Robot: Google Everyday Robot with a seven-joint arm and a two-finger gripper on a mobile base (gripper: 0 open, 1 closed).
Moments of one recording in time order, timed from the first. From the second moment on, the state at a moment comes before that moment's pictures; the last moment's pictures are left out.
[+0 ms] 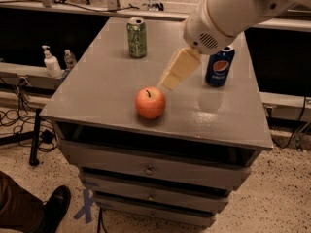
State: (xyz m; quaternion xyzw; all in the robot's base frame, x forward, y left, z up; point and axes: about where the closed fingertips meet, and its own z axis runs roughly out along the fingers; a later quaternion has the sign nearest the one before) arm 0.541 -0.040 0.967 -0.58 0.74 0.08 0.33
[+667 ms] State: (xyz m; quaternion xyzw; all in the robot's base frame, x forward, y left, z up) arm 0.644 0.002 0.925 -0.53 0.74 0.11 0.40
